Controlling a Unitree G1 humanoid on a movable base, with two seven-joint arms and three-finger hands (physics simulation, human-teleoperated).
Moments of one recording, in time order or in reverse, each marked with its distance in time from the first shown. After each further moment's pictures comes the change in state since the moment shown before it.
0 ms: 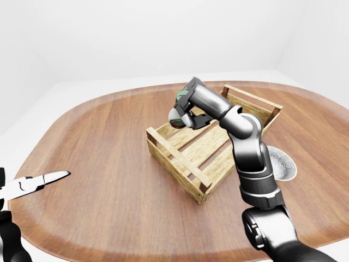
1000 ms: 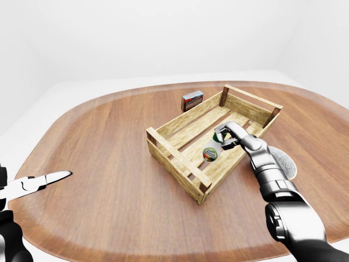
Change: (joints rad) left arm -0.001 -0.007 -0.007 -0.010 0.010 0.000 -0.005; right arm 0.009 -0.230 -0.125 0.920 0.264 -0.100 -0.306
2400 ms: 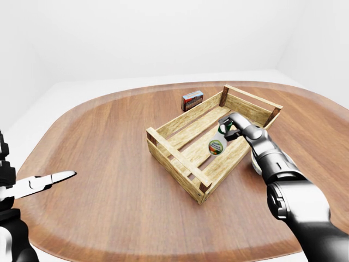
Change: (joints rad) left arm 0.003 -0.007 -0.024 0.034 0.007 0.000 0.000; right arm -0.222 -0.048 0.032 0.345 -0.053 -0.075 -0.128
